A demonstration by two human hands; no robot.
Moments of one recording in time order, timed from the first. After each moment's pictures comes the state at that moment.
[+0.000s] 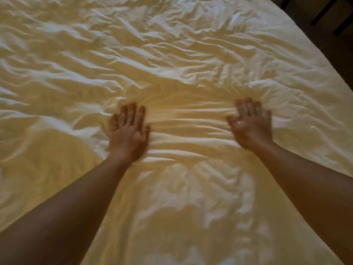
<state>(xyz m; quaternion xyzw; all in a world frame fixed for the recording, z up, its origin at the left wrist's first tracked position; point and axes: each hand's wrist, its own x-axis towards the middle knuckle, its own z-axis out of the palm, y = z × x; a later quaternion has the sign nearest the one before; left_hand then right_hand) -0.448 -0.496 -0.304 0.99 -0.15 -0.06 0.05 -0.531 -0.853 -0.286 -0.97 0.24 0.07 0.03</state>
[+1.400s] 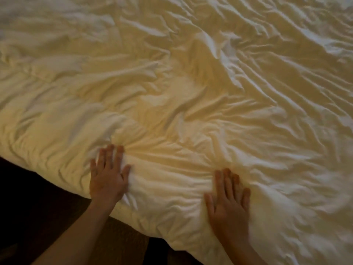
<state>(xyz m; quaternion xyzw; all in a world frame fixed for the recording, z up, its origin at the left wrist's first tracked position) -0.941 -0.206 -0.256 0.95 0.26 -0.16 0.01 -0.915 -0.551 -0.269 -0.98 -0.07 0.15 0.10</state>
